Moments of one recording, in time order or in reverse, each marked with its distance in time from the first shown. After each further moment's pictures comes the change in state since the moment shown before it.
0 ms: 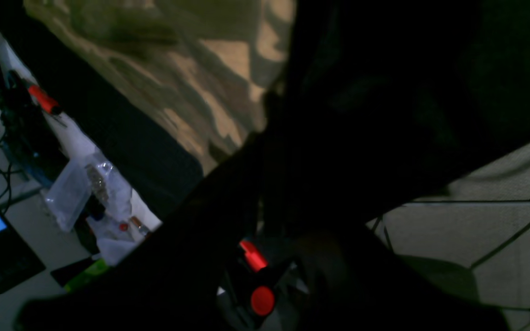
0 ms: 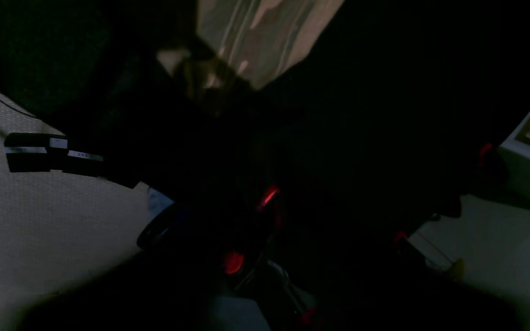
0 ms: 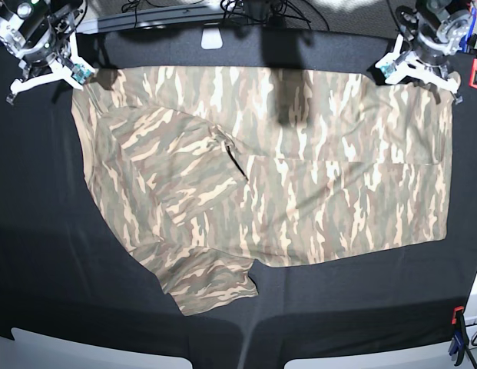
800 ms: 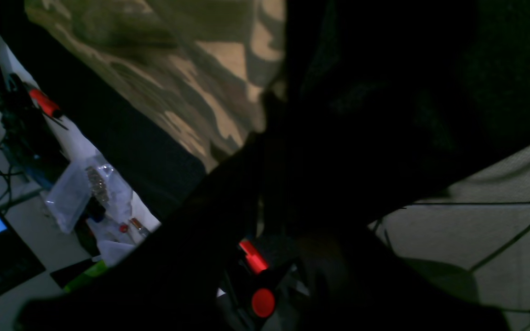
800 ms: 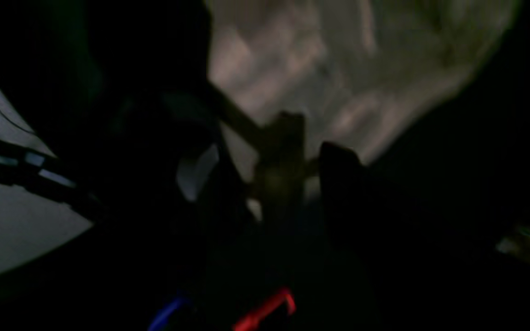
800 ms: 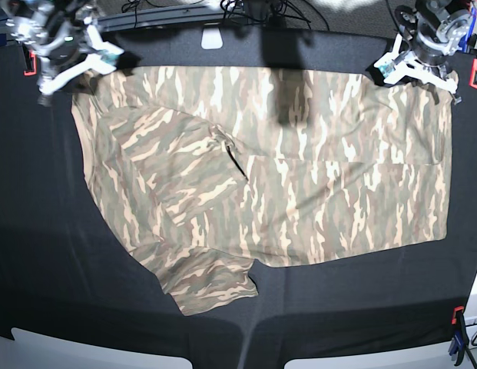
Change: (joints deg) left arm 0.0 0.0 0.0 0.0 0.0 0.0 -0.2; right arm 8.7 0.0 -15.5 -10.1 -14.6 3.0 19.1
